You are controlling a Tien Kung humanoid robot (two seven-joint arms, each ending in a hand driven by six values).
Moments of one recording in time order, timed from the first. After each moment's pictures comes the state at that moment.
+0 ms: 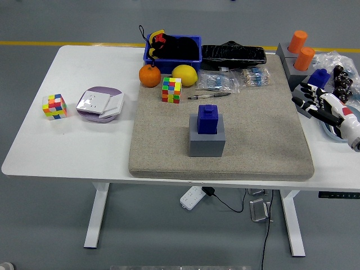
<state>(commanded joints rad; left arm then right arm) -0.23 0.18 -0.08 -0.25 0.06 0.03 0.19 0.31 -0.40 1.29 1.14 -1.31 0.10 0.09</state>
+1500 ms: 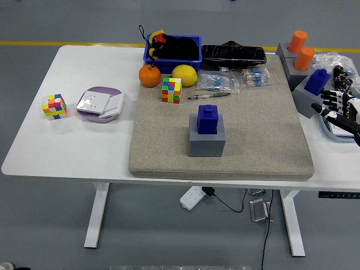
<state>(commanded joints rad) -0.25 0.19 -0.05 -0.26 0.05 0.03 0.19 0.20 -0.33 1.47 1.21 -1.35 0.06 0.07</state>
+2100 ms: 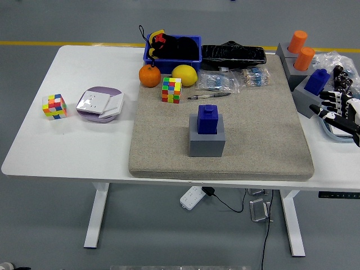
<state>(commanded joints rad) -0.25 0.19 -0.03 -0.25 0.02 0.03 0.19 0.19 -0.33 1.48 1.23 -1.36 0.06 0.06</state>
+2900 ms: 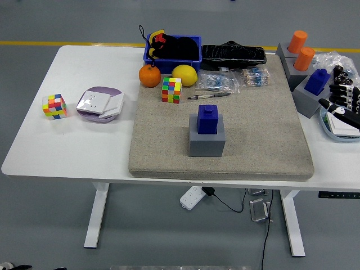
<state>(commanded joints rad) -0.26 0.19 -0.03 -0.25 0.02 0.03 0.19 0.17 -0.31 1.55 1.28 -1.38 0.05 0.04</state>
